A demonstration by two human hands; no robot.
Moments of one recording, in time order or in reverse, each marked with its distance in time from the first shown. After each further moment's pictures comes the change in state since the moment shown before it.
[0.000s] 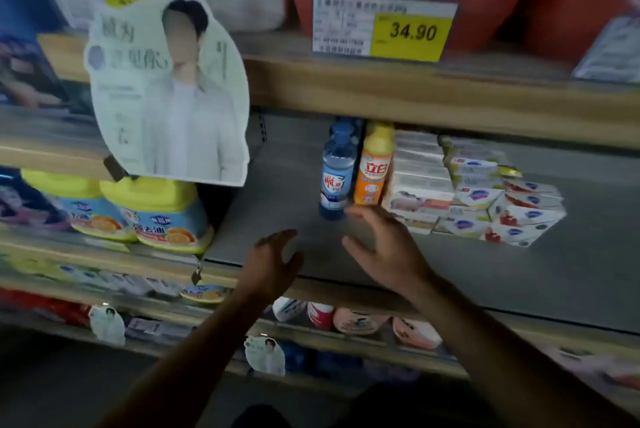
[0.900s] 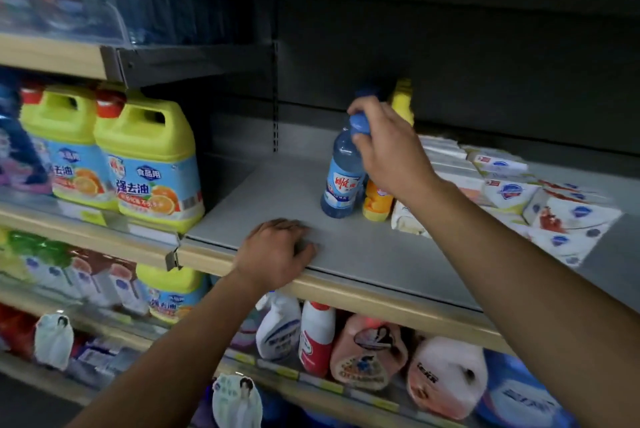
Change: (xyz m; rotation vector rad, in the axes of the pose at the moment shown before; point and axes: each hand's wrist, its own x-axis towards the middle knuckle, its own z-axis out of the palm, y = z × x) left_hand 0.027 -0.048 0.067 0.433 0.175 0.277; right_hand 0.077 0.012 0.009 -0.283 0.386 -0.430
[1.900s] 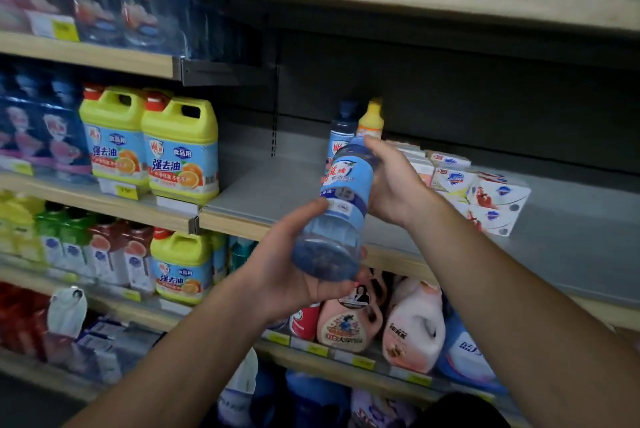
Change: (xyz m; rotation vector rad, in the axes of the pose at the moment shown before) left_hand -0.163 0.129 -0.129 -2.024 -0.600 -0.451; right_hand -0.102 -0.070 -0.059 1.525 -0.250 0.902
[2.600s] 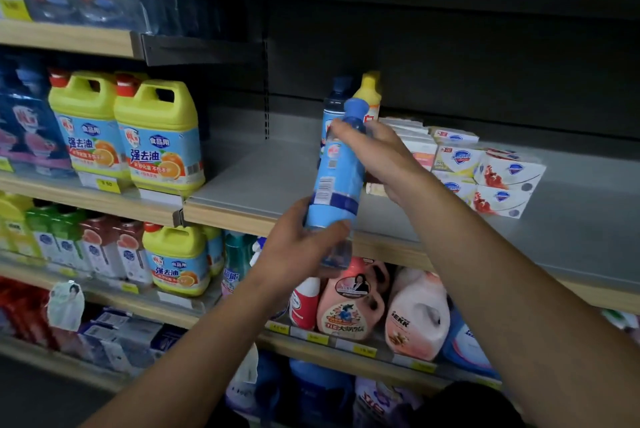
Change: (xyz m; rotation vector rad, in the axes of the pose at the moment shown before) left_hand 0.057 -0.020 -0.013 0.694 0.417 0.468; right_hand 0.022 -0.006 -0.010 -0.777 0.279 -0.286
